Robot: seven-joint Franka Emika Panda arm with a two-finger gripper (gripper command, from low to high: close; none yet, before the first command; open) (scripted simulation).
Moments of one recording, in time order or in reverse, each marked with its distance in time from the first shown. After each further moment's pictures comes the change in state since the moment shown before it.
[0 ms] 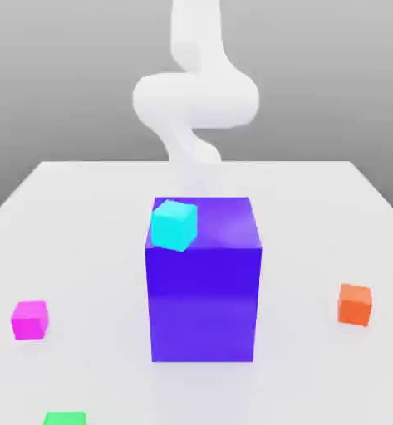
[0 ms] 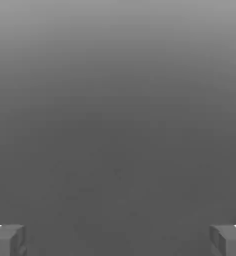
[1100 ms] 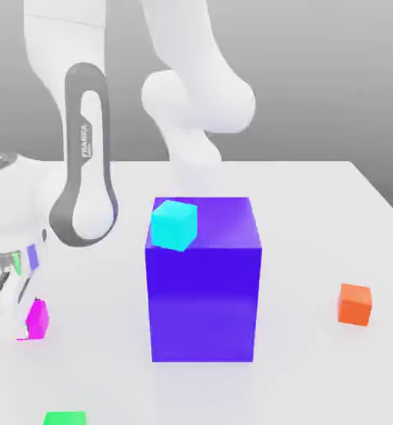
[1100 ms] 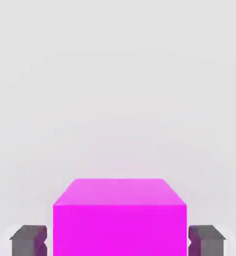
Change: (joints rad) arm -0.556 1.057 -0.095 -0.280 0.200 0.611 0.503
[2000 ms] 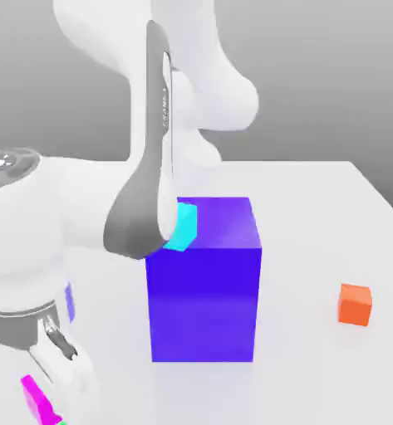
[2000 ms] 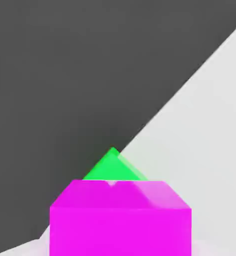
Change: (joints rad) arm 0.264 0.087 0.147 0.434 -0.224 -0.343 -0.068
